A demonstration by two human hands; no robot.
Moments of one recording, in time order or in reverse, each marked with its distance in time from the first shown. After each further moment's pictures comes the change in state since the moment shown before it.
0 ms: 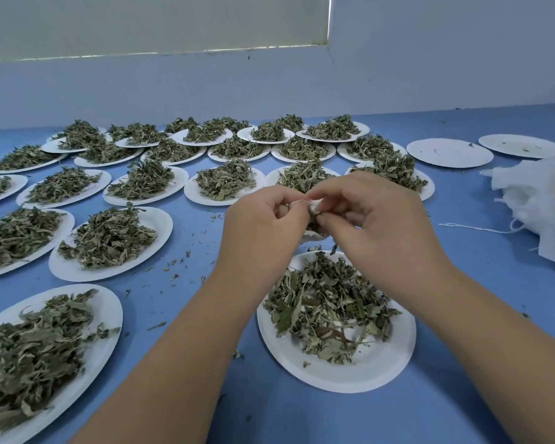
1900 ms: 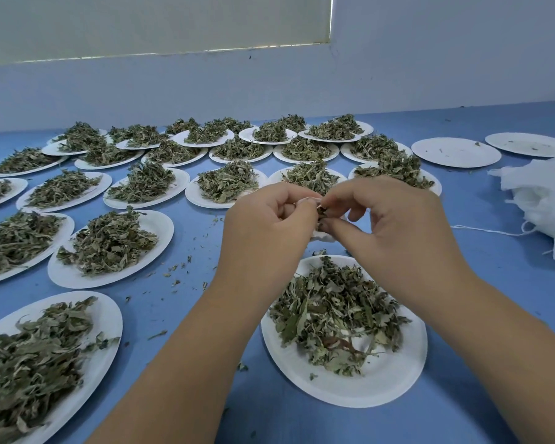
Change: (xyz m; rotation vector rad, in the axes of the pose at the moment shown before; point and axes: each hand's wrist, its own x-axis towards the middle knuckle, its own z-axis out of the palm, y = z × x) left_hand -0.004 0.008 -0.003 -0.083 -0.015 0.045; right_hand -0.001 0.001 -0.005 -0.203 0.011 -0.062
